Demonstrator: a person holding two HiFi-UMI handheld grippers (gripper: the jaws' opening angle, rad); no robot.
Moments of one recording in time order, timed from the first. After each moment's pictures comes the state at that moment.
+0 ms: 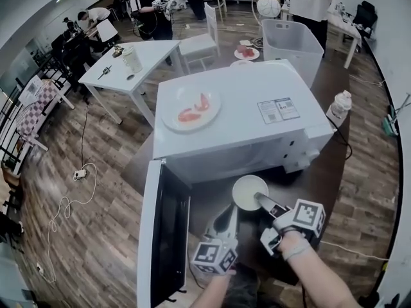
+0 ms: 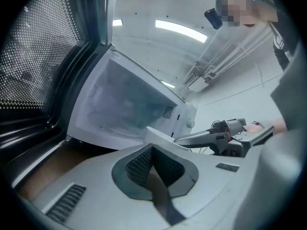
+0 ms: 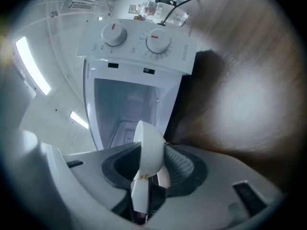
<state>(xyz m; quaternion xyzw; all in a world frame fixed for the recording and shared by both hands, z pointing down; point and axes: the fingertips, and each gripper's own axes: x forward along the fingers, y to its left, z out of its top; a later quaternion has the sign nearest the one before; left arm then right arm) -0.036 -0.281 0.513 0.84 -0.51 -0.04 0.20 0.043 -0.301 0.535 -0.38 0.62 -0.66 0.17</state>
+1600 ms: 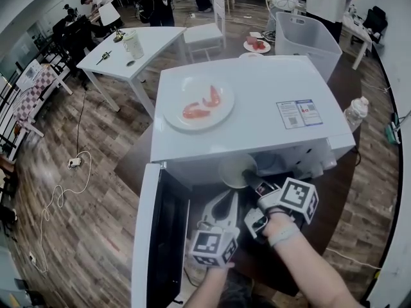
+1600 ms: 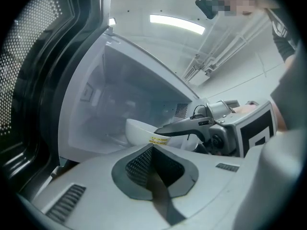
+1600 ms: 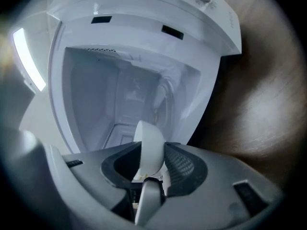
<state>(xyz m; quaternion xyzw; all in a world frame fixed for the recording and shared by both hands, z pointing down) -0.049 -0.345 0.514 0.83 -0.52 -0.01 0.17 -0.007 -0.388 0.530 -0.39 0.62 -0.66 0.16</state>
